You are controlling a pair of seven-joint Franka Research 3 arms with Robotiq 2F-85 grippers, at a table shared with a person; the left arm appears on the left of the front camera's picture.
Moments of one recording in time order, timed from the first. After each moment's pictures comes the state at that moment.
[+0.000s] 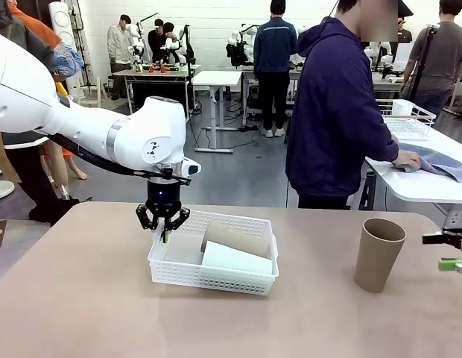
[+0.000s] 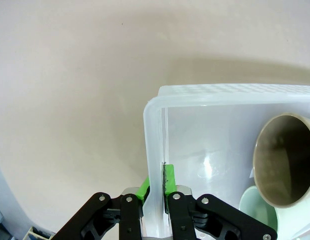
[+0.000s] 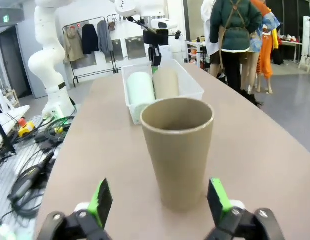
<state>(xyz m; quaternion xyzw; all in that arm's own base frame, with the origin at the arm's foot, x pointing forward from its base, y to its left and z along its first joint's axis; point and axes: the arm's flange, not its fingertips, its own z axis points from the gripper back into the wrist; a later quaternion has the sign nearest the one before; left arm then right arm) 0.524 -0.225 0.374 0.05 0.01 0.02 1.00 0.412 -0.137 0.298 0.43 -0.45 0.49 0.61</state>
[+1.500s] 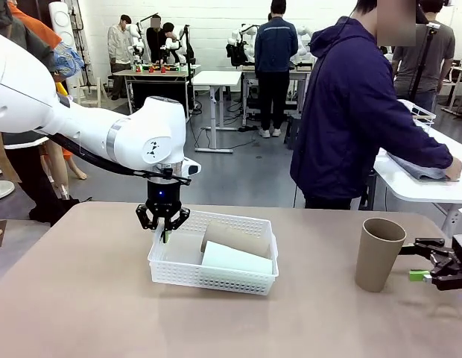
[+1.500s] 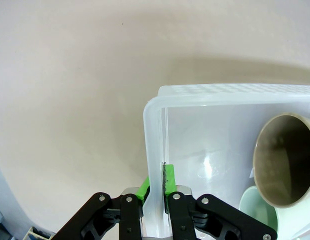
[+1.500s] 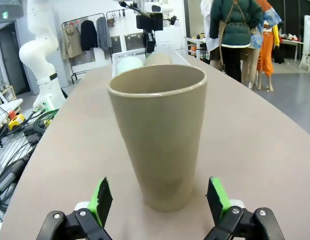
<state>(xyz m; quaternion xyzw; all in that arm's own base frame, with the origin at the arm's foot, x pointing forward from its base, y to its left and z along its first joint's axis) 0.524 -0.225 0.374 0.05 0.01 0.02 1.00 0.441 -0.104 0.246 0.43 -0.45 0.49 0.61</state>
